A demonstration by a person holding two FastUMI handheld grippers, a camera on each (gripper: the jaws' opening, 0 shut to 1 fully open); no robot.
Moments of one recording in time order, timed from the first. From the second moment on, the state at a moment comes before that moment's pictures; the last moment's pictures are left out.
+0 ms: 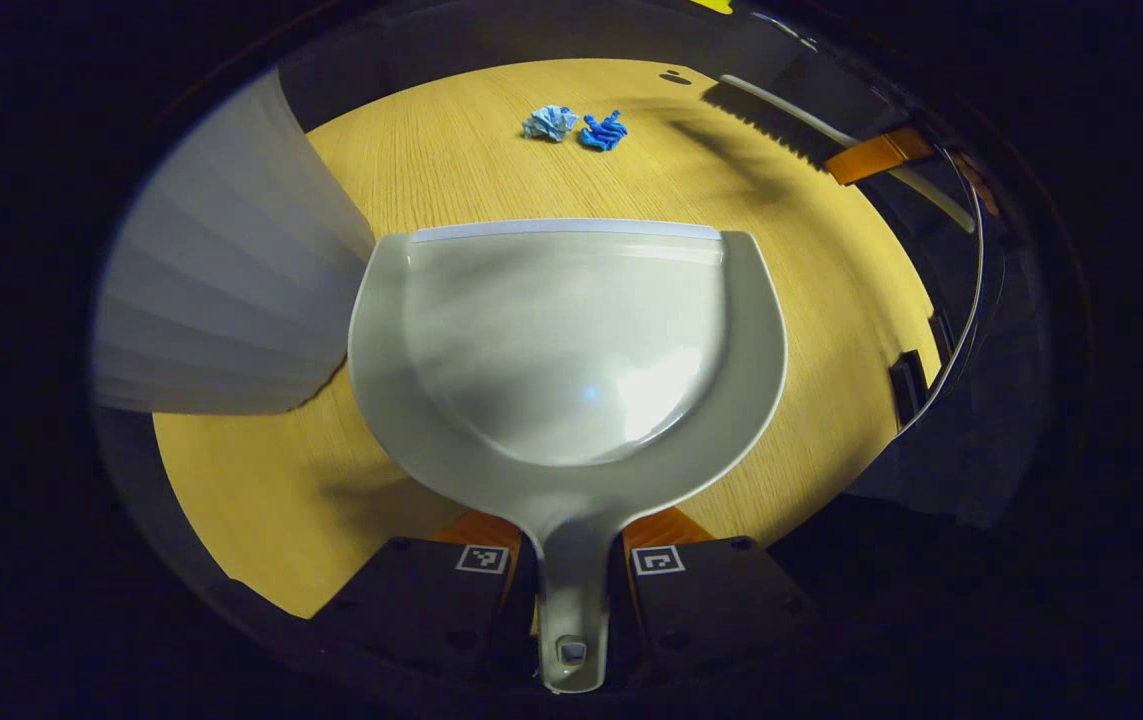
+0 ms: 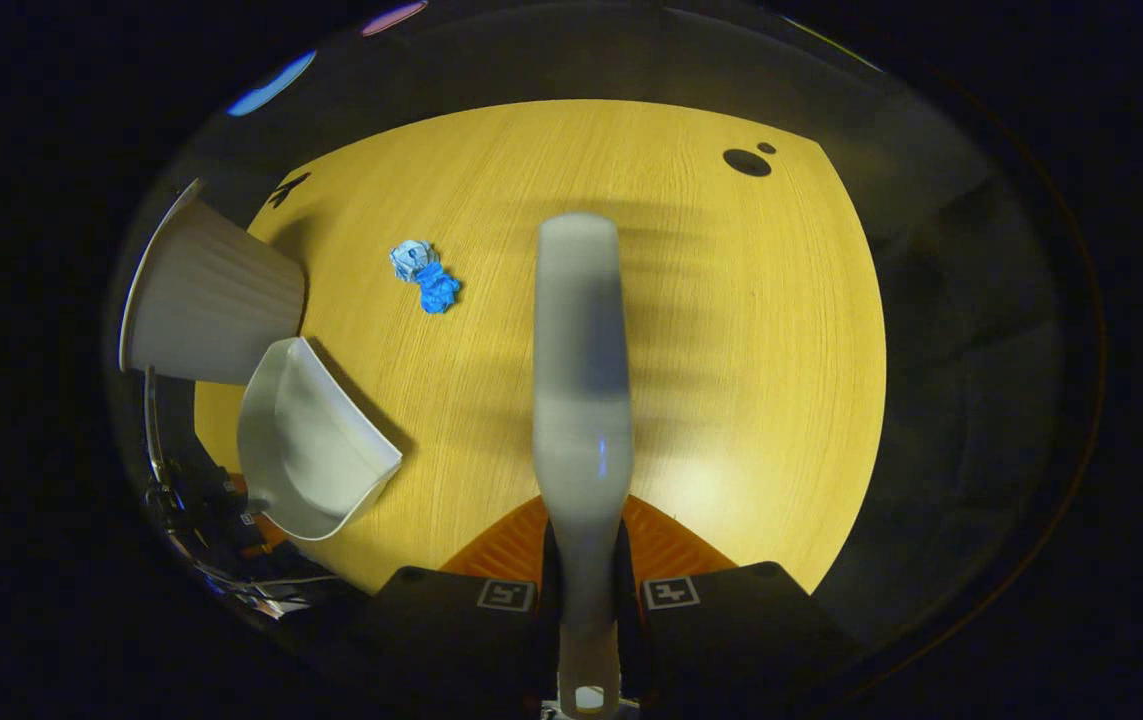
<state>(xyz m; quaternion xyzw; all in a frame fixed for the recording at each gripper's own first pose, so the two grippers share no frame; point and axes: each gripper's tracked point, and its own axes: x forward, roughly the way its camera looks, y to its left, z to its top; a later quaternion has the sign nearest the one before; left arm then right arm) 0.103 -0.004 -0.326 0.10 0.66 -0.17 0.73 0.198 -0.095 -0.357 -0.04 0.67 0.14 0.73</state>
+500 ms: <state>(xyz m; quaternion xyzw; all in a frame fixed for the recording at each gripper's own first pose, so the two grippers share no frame) 0.152 0.010 -0.334 0.15 0.66 -0.18 0.71 0.278 -0.047 -0.403 -0.20 0.67 0.24 0.67</state>
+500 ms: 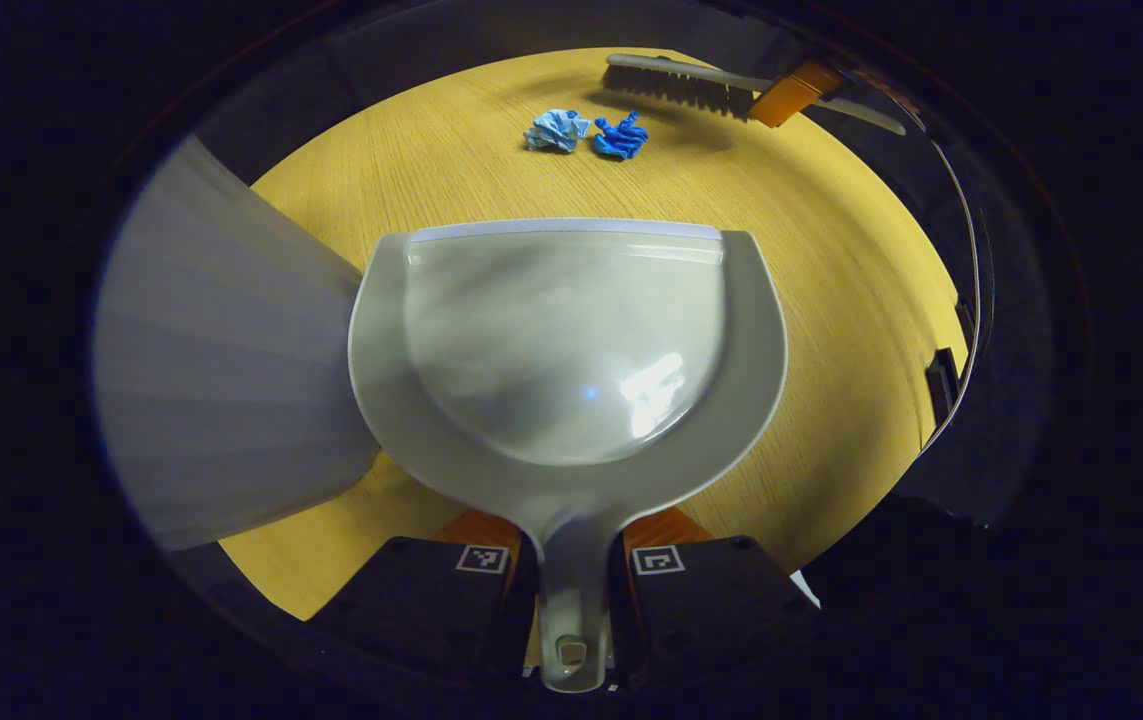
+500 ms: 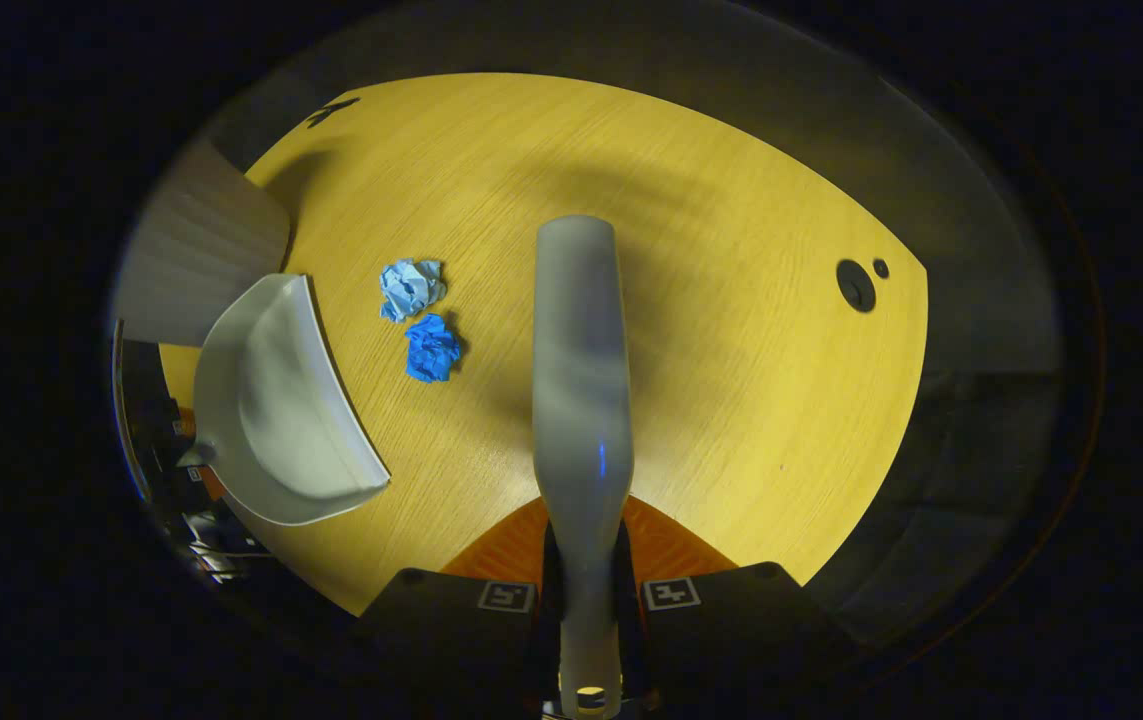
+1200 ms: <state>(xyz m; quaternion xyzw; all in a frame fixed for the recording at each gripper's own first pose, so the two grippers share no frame) 0.170 0.011 -0.344 0.17 0.64 -0.23 0.71 0.273 0.015 -0.421 -0.23 0.69 0.36 0.59</state>
